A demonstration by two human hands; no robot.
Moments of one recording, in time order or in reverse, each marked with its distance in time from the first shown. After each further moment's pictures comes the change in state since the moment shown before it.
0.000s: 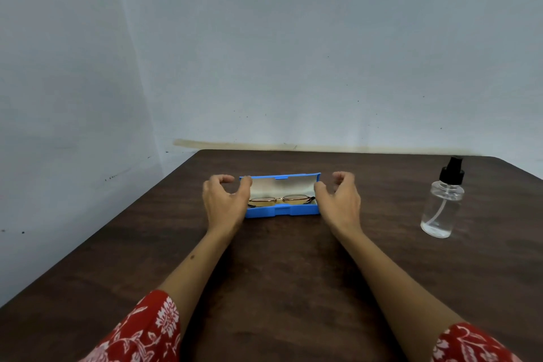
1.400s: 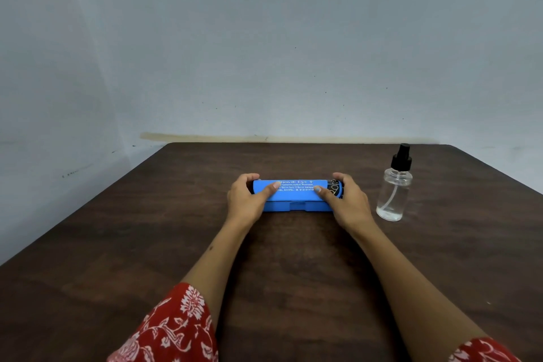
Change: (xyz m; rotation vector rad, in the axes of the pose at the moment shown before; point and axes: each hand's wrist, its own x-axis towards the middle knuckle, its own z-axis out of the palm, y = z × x) left_hand -0.033 0.006 0.078 -0.065 -0.347 0.002; right_hand 0.010 0.036 -0.080 -0.184 -0.131 0.013
